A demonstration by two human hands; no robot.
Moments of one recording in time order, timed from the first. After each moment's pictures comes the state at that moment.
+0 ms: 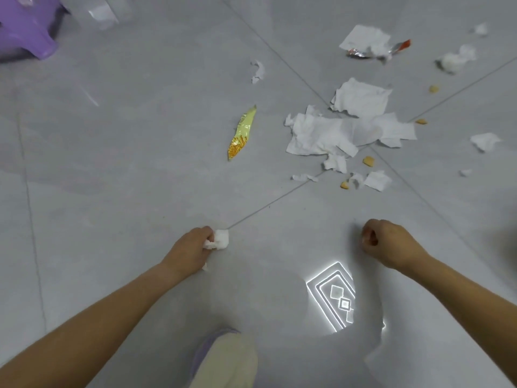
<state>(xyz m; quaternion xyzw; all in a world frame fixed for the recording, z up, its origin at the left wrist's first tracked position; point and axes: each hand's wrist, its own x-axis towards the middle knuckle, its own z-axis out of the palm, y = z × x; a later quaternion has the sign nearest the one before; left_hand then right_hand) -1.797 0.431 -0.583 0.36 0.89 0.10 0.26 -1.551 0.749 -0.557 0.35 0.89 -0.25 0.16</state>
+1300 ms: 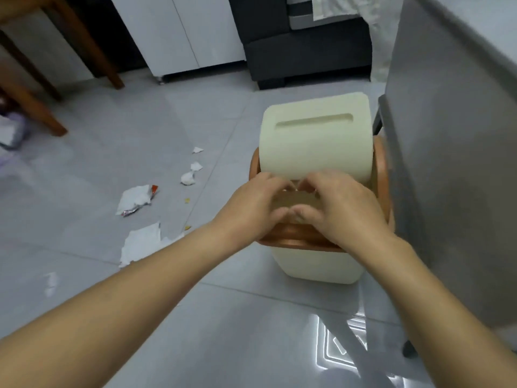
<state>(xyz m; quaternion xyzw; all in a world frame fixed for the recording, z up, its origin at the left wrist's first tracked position) -1.420 0.896 -0.335 0.81 0.56 0.16 0.12 -1.254 0.894 -0.352 0.53 0.79 -0.10 -0.28</state>
